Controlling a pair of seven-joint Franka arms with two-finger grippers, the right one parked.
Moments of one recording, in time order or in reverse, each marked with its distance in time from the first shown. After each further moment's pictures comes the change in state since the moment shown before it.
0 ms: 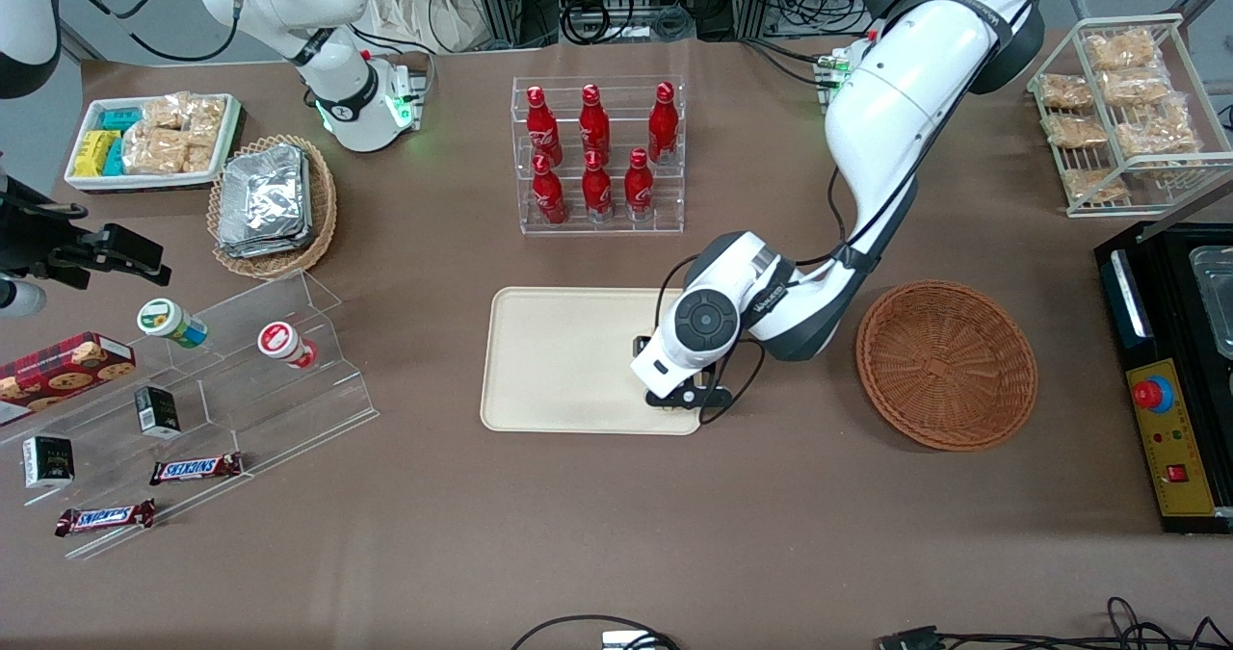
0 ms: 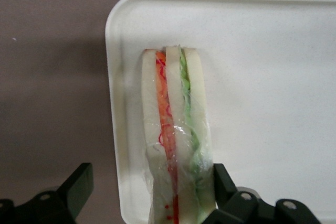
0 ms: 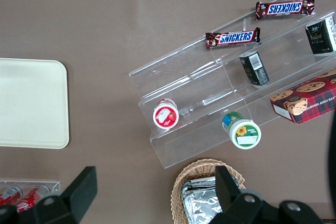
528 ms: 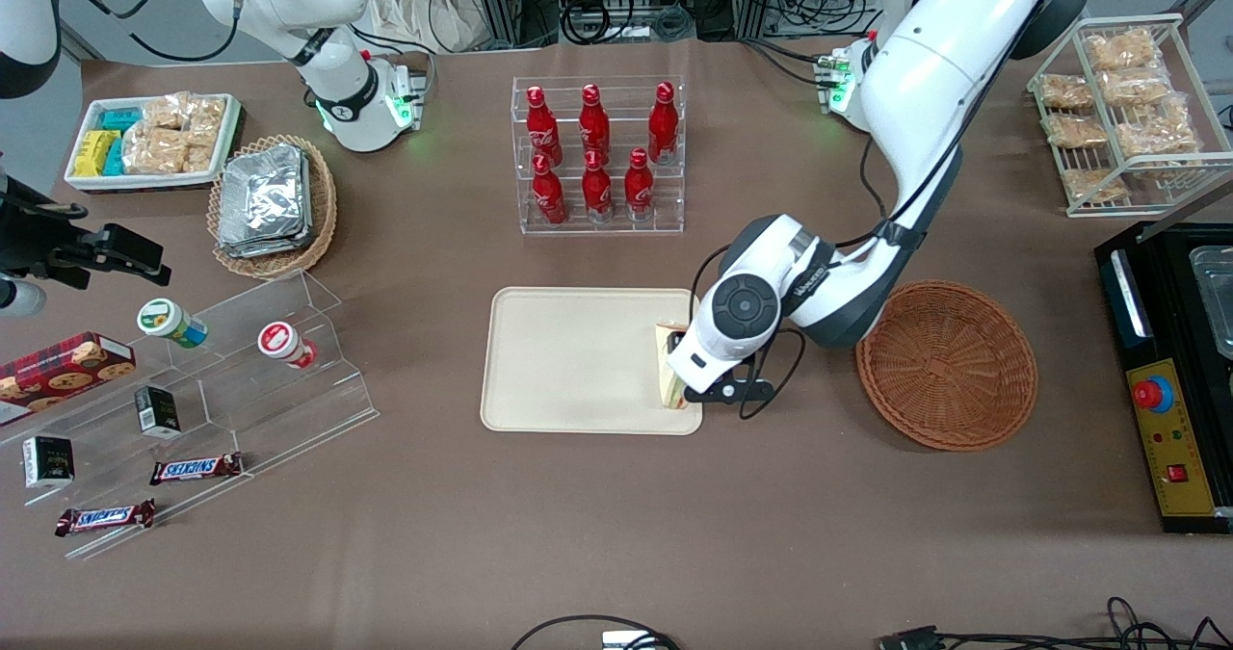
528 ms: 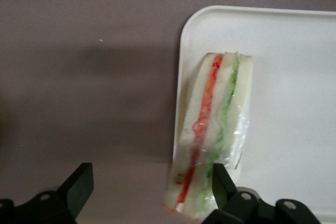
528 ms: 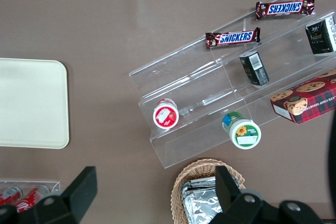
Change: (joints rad) arm 0.080 -0.151 0.005 -0.157 0.013 -0.002 0.000
